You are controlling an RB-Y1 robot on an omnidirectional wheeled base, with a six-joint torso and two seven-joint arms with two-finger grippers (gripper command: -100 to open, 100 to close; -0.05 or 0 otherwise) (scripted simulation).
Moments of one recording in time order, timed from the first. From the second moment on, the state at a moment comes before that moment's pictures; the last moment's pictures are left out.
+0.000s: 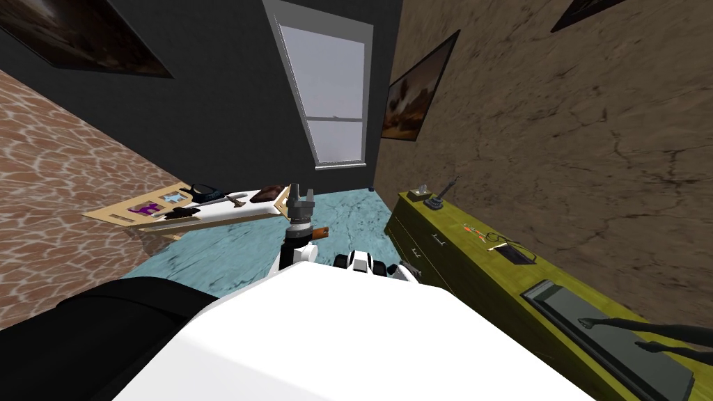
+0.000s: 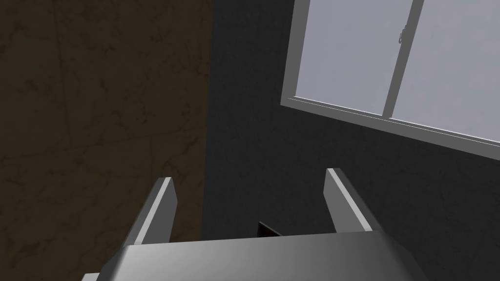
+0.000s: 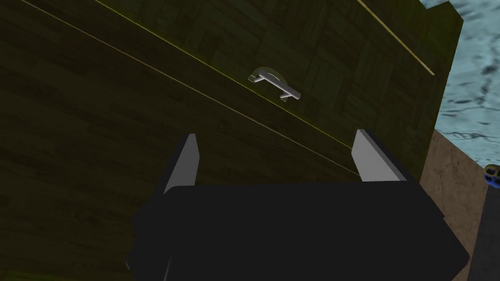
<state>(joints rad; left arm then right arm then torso) 0.52 0.04 -0.04 -2.25 0.03 -0.60 -0.03 0.16 -0.21 0.43 -1.12 0.88 0.99 0.12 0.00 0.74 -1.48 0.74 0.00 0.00</state>
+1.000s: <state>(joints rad) 0.52 0.04 -0.04 -2.25 0.03 -0.60 -0.03 0.11 -0.25 0.50 -0.92 1.04 1.26 0.11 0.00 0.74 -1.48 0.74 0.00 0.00</state>
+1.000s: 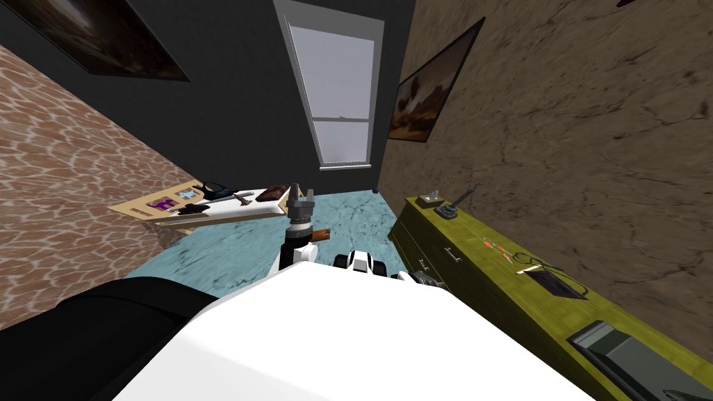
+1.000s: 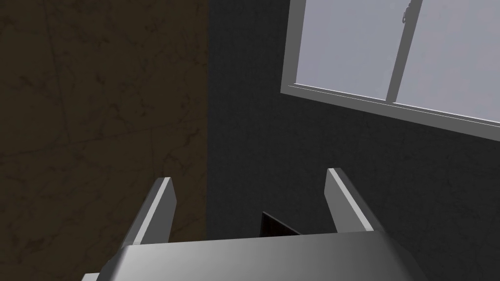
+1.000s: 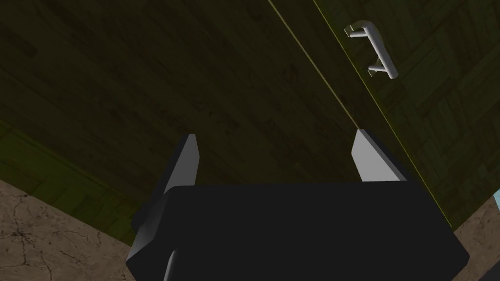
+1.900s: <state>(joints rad) 0.52 0.04 -0.04 -2.25 0.03 -0.60 -0.03 0.08 -0.28 0.55 -0.73 1.16 1.46 0.07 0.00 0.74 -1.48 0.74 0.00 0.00</state>
